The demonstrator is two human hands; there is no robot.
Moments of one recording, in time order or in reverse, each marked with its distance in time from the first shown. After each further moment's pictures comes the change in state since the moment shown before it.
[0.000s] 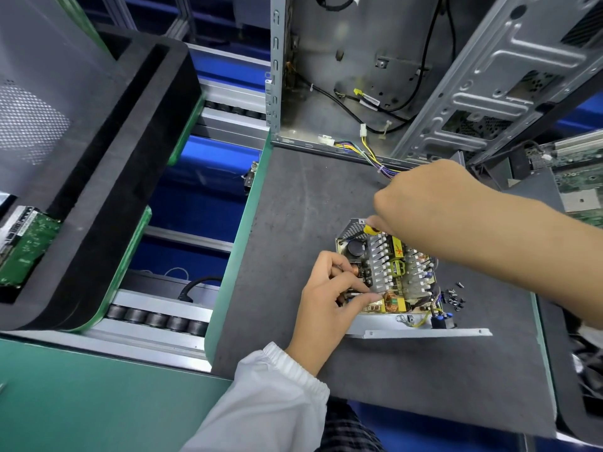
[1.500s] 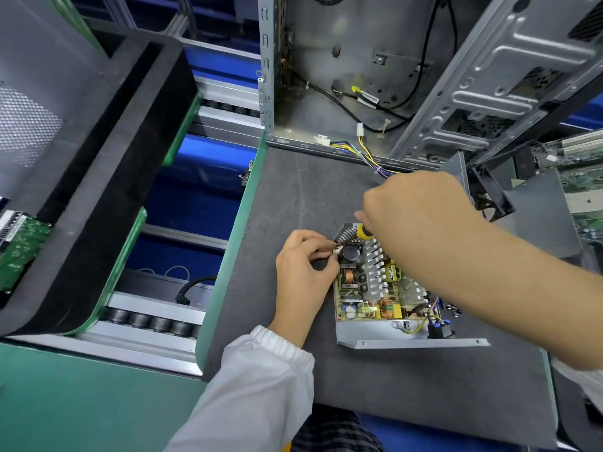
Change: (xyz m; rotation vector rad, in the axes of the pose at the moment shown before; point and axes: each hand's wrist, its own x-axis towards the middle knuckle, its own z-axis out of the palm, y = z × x) left_hand 0.046 -0.002 -0.013 0.106 0.166 -0.182; right_hand -0.001 -0.011 -0.006 0.206 0.001 0.164
